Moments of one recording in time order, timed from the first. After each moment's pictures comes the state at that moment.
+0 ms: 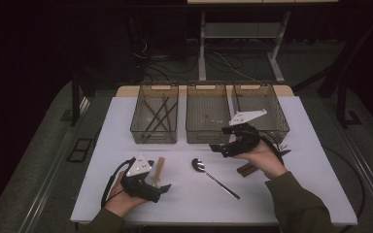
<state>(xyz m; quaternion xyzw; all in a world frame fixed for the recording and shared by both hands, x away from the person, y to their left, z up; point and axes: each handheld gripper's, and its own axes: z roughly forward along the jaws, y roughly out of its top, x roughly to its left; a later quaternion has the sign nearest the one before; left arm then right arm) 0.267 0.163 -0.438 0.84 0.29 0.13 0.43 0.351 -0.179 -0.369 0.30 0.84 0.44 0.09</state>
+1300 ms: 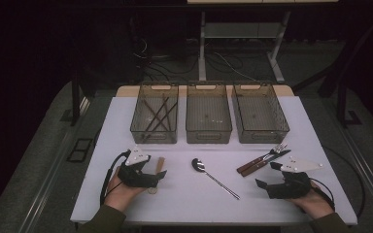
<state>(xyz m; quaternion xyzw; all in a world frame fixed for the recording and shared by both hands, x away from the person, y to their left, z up) 0.287 0.170 -0.430 0.83 0.35 0.16 0.40 0.252 -0.298 -0.441 0.37 0.81 0.42 0.17</state>
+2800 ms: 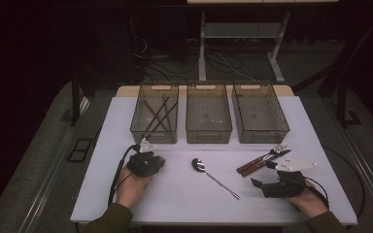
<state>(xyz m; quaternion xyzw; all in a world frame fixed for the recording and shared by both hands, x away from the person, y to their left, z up) 0.319 0.153 -0.445 0.83 0.42 0.14 0.33 0.256 -0.287 -0.443 0.36 0.81 0.42 0.17</state>
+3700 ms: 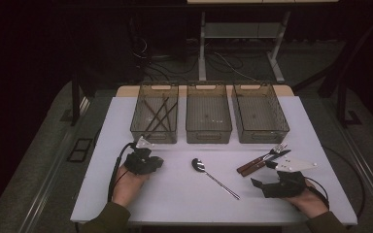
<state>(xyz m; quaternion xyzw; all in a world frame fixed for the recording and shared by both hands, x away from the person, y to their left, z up) 0.323 0.161 -0.436 0.84 0.42 0.10 0.33 0.256 -0.286 -0.442 0.36 0.82 0.42 0.17</state>
